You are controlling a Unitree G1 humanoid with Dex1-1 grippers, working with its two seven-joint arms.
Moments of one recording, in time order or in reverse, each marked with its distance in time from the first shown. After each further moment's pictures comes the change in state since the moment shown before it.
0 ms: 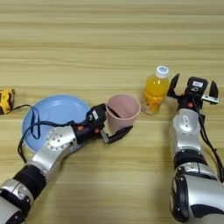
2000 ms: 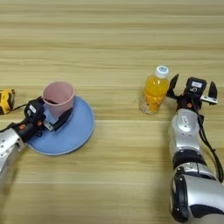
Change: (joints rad) left arm 0.224 0.276 0.226 -0.311 -0.085 0.072 0.038; right arm 0.000 0.004 0.004 0.003 -0.001 0.000 -0.010
